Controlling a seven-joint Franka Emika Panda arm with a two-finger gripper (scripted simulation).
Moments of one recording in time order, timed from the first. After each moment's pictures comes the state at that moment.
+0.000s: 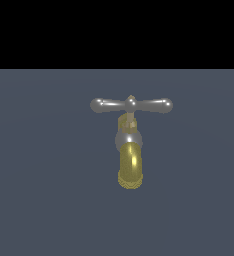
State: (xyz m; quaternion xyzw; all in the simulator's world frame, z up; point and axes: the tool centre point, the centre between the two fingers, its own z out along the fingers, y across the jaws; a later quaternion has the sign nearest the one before) arm -0.256 -0.007 0.503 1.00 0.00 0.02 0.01
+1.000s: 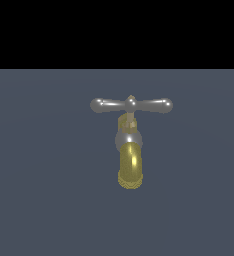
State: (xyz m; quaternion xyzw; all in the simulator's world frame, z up) arm -0.252 -0.031 0.466 1.00 0.10 0.02 0.01
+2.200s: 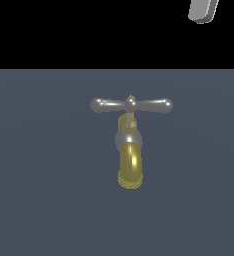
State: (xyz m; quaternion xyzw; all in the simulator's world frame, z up) arm -0.214 -0.095 0.353 0.93 0.37 0.01 0.00
